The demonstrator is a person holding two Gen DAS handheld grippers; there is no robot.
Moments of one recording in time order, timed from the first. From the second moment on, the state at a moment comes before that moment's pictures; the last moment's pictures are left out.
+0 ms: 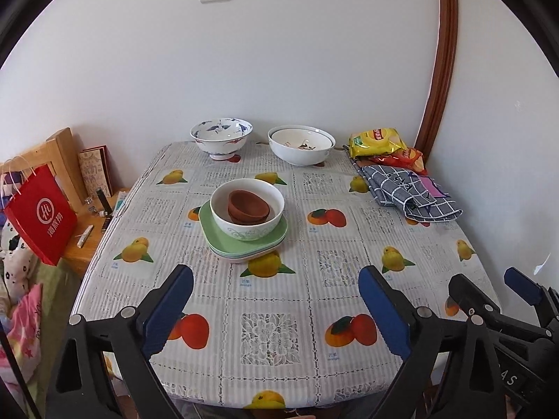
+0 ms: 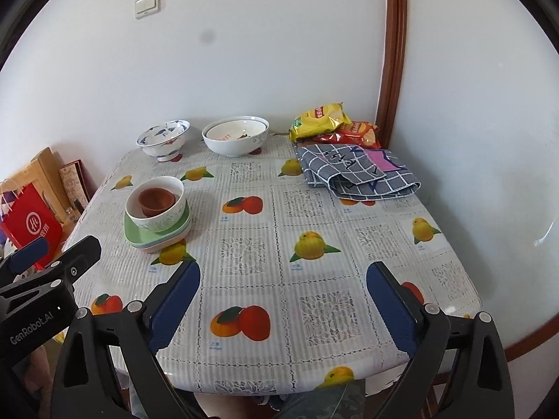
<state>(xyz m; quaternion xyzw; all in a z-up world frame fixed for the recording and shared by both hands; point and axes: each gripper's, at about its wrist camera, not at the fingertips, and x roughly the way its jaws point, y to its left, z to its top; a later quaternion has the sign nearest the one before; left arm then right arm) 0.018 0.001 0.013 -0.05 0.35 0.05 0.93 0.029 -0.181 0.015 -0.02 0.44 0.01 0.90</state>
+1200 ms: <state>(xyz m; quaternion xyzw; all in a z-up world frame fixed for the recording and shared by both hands) 0.001 -0.008 0.013 -0.04 0.35 0.04 0.94 0.007 -0.190 0.024 -0.01 0.43 0.01 0.90</state>
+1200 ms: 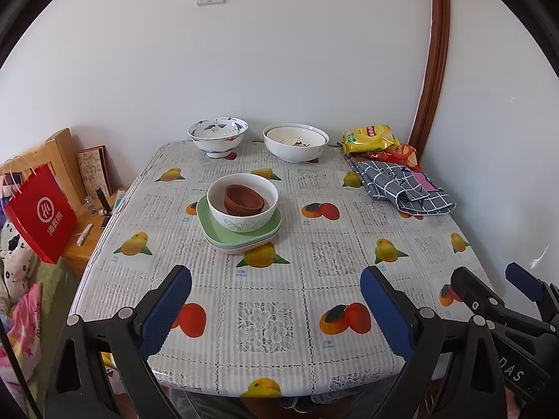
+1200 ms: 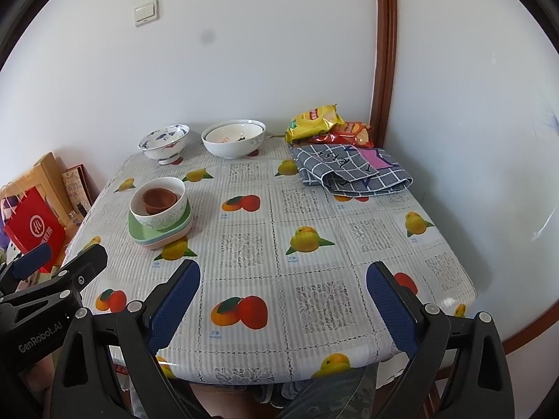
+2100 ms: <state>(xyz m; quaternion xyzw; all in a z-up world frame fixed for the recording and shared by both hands) 0.000 -0.004 0.011 -0.04 0.35 0.05 0.94 0.007 -0.190 0.028 -0.01 0.43 0.01 0.90</state>
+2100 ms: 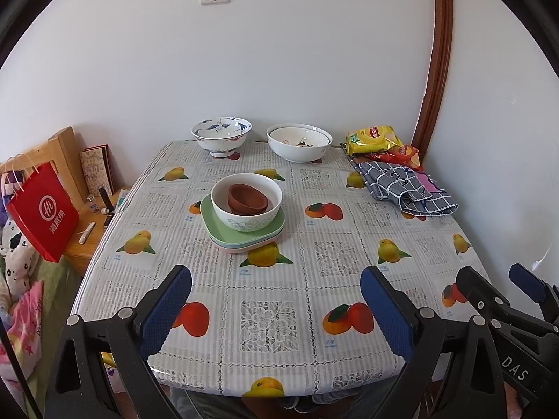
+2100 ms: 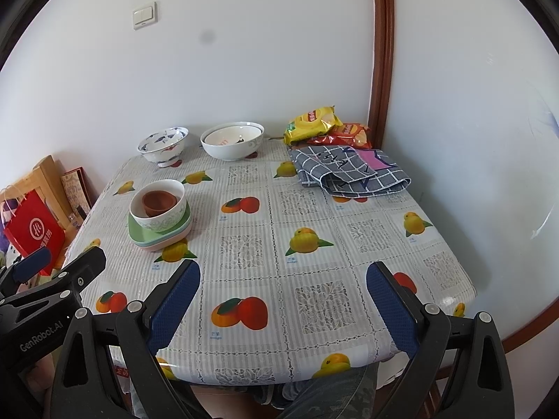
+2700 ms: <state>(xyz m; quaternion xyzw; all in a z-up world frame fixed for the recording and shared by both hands) 0.001 -0.001 0.012 -0.04 0.35 0.05 0.94 0.007 -0.188 0.029 -0.01 0.43 0.01 0.90</state>
